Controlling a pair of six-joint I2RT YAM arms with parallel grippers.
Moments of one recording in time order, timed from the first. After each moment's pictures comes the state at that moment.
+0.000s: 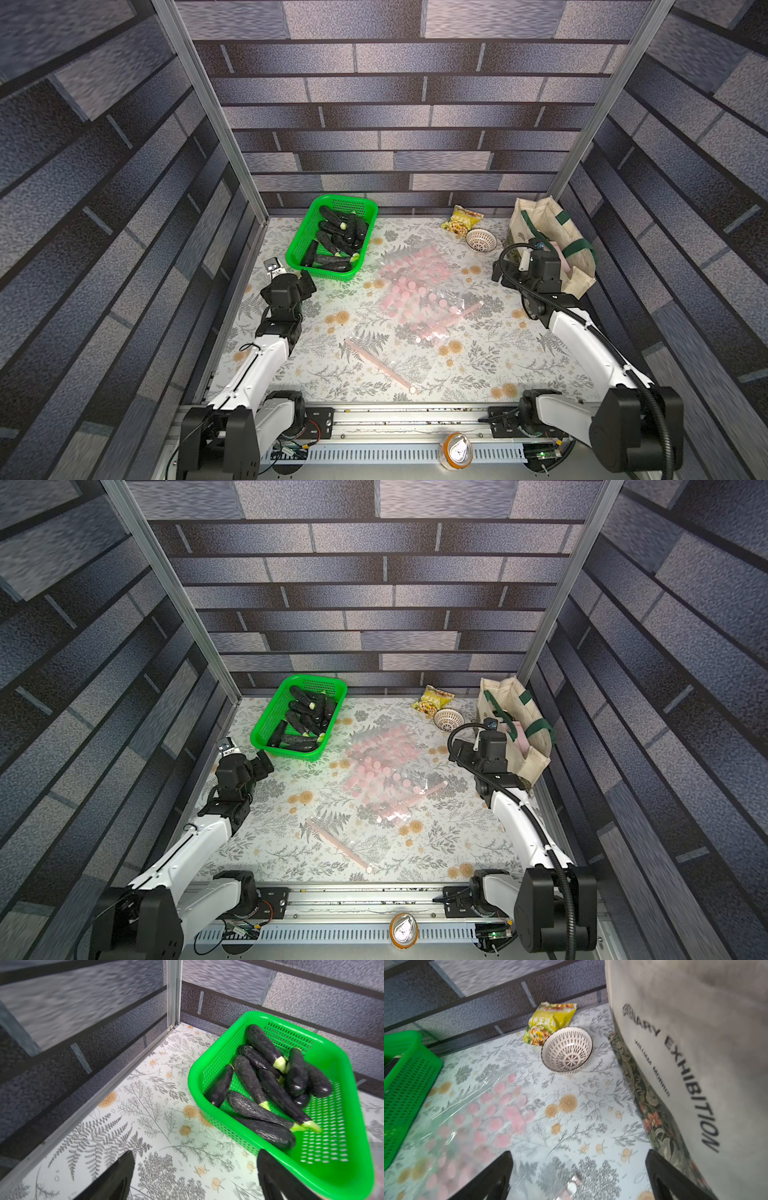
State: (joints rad) left arm -0.03 1.00 0.51 0.07 -0.29 -0.32; right arm 0.06 1.14 0.78 -0.28 -0.05 0.29
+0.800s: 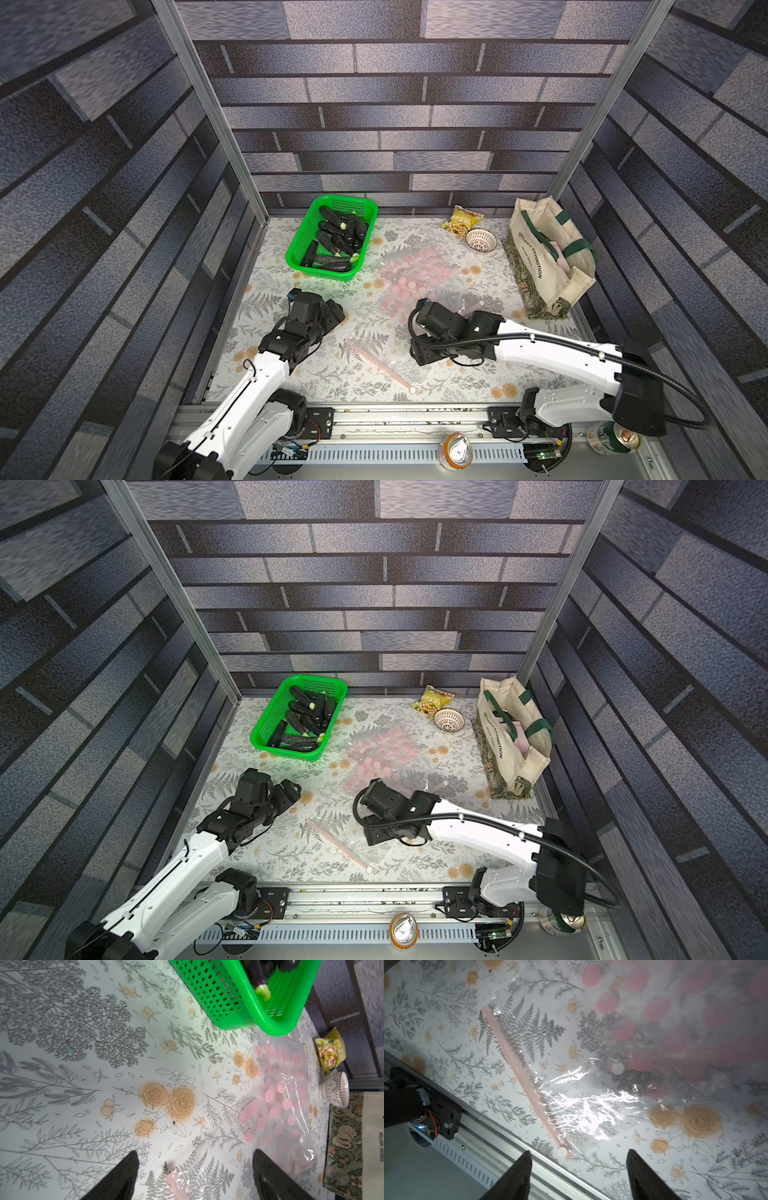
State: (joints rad) left arm -0.25 0.79 0.48 -0.47 0.02 -0.93; right arm 1.17 1.42 1.06 -0.78 0.03 0.69
